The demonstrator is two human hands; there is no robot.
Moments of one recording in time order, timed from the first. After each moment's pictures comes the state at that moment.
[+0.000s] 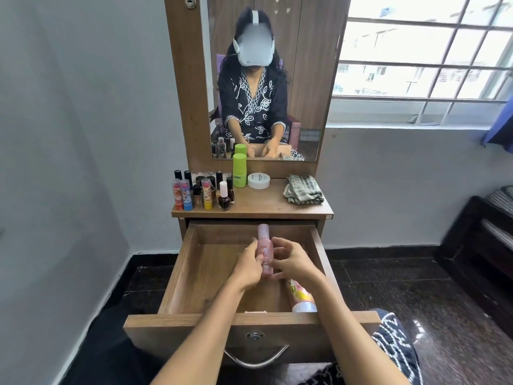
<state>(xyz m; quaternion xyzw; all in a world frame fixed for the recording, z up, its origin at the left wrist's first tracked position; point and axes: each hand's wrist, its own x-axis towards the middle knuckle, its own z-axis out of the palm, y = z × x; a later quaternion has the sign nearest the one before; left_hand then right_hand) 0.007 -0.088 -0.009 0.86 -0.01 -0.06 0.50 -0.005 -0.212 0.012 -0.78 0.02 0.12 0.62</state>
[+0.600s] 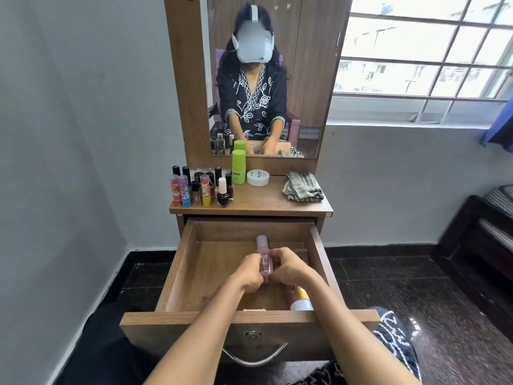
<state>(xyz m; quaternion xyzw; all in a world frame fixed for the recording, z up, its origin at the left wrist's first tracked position) 0.006 -0.088 -0.020 0.92 -0.05 -0.15 0.36 0.006 -0.210 -0.003 -0.91 -0.04 0.15 0.39</state>
